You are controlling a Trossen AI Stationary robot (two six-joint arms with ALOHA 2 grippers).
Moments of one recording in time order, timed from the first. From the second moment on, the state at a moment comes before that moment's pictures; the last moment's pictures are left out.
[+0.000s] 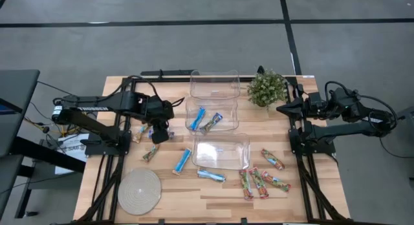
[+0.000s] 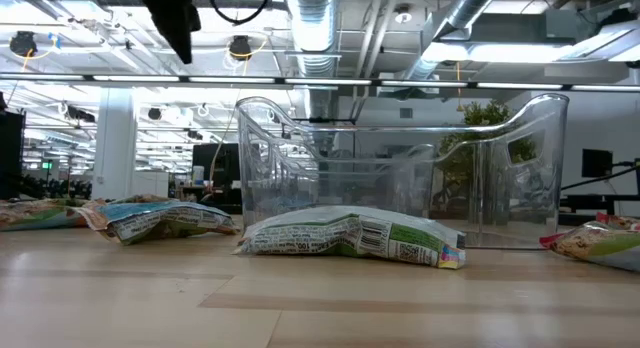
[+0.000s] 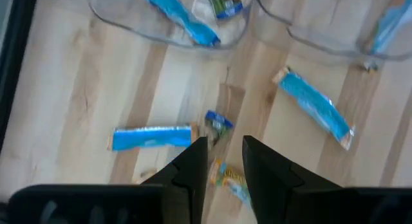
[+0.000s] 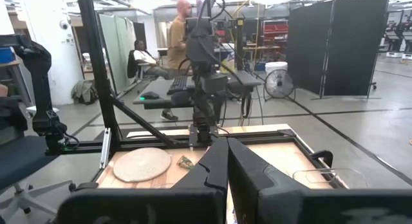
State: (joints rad) left arm 0.01 1.31 1.34 -1.26 -0.14 -0.25; right arm 0.00 0.39 0.79 -0.39 0.00 0.00
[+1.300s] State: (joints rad) left arm 0.01 1.16 0.69 -0.89 -0.03 -0.22; right arm 0.00 0.39 0.79 -0.39 0.00 0.00
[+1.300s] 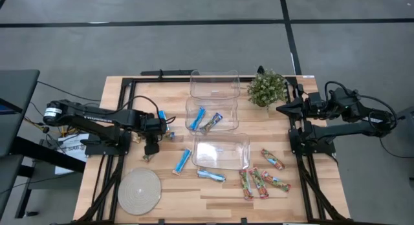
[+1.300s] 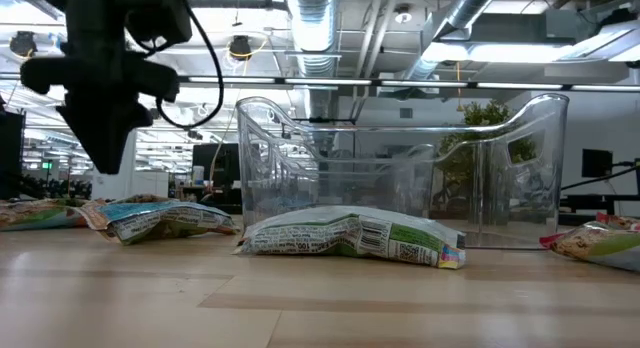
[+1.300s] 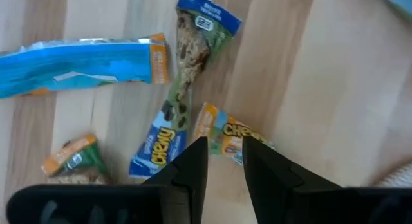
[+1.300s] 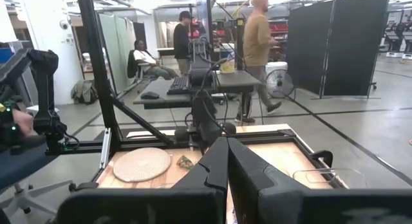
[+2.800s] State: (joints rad) left arm 0.10 1.33 0.72 -0.80 -0.14 -0.03; right arm 0.00 0.39 0.79 -0.39 0.00 0.00
